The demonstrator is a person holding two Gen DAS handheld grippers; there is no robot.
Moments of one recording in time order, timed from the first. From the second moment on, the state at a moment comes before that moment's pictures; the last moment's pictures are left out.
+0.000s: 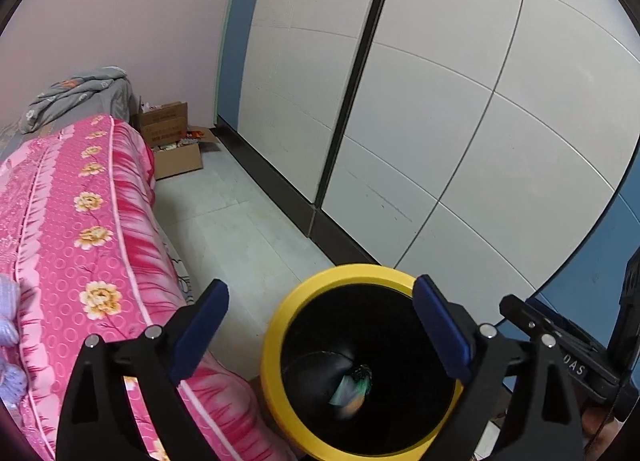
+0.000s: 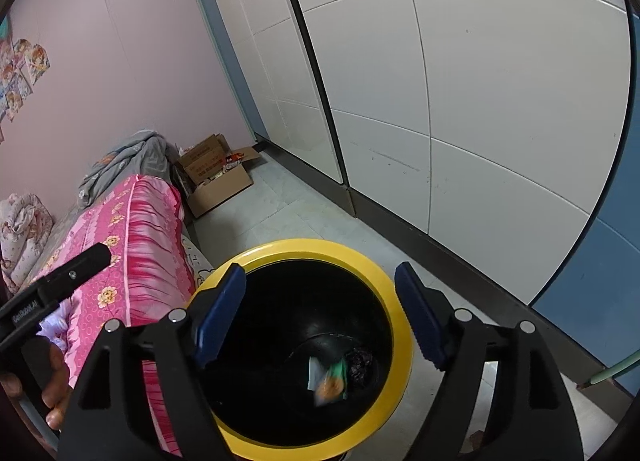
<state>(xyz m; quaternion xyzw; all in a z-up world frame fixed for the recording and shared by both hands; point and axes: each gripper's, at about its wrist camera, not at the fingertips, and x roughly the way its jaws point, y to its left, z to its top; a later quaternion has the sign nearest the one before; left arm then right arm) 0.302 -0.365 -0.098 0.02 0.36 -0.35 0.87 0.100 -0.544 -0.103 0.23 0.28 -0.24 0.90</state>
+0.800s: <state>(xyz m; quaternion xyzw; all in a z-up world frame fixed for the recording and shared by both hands) 0.307 -0.195 -0.016 -0.01 0.29 -0.23 0.93 0.116 -0.444 -0.021 0.17 0.25 -0.14 0.94</state>
